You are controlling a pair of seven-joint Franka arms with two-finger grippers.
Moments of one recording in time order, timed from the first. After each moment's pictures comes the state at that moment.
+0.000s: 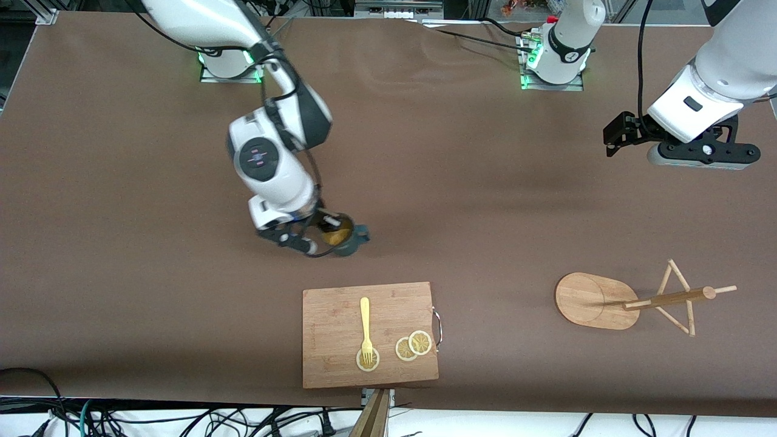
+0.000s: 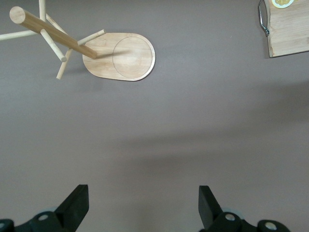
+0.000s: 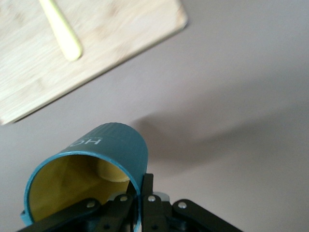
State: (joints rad) left arm -0.02 0.01 -0.16 -1.62 0.05 1.59 -0.10; right arm 0.60 0.59 0.00 -1.55 0.10 2.23 0.95
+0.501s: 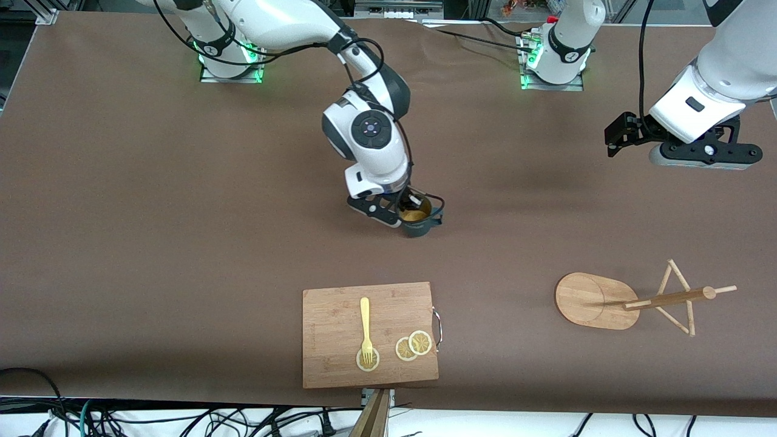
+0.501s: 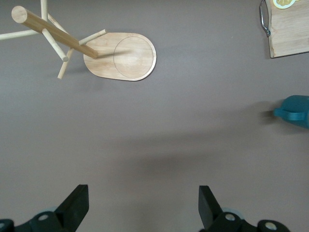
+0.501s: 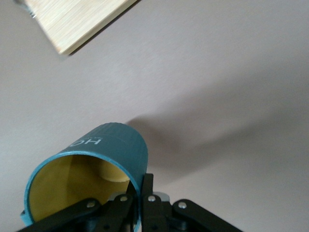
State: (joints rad) left arm -0.02 0.01 -0.16 -1.62 0.05 1.59 -0.10; right arm 0.80 0.79 0.00 -1.30 0.10 2.26 1.24
